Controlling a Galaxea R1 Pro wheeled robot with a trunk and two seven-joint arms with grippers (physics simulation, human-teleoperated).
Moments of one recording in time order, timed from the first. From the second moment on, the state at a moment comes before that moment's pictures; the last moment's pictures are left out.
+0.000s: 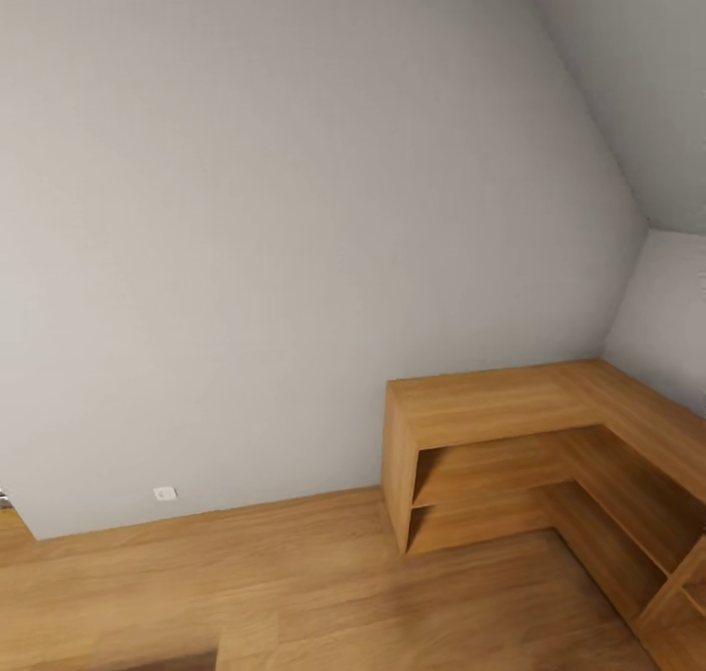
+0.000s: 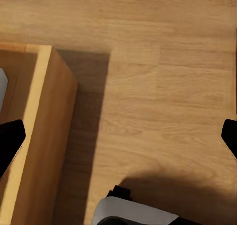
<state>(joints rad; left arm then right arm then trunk) -0.22 -0.05 -0.40 -0.02 0.57 -0.54 0.23 -0.07 0.02 0.98 0.00 -0.86 -1.03 -0.25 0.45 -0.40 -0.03</state>
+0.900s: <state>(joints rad) -0.20 -0.06 -0.40 -0.02 0.57 -0.54 0.15 -0.04 0.02 0.97 0.00 -0.90 -0.99 -0.25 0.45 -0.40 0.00</state>
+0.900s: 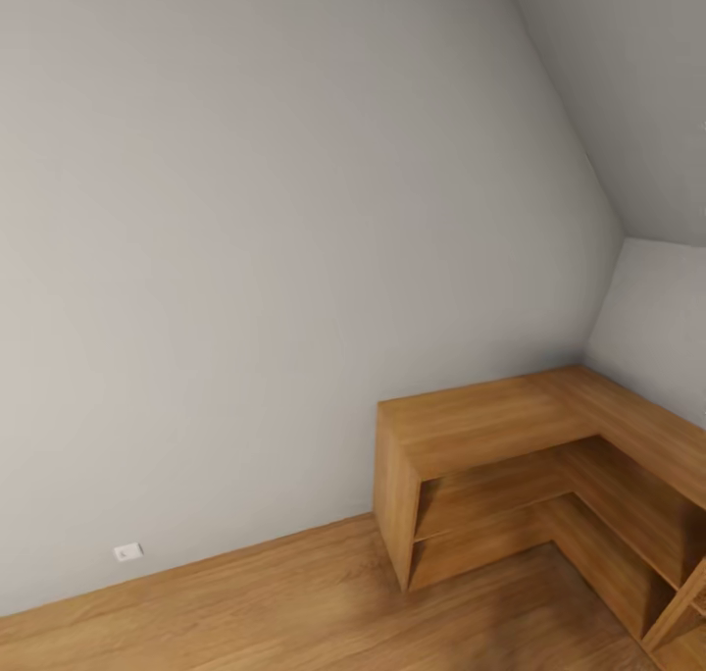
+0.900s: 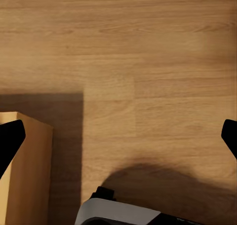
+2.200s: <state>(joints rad) -0.20 -0.06 -0.40 -0.02 0.57 -0.53 0.16 -0.03 0.02 0.97 0.00 -0.90 -0.98 -0.24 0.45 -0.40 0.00</state>
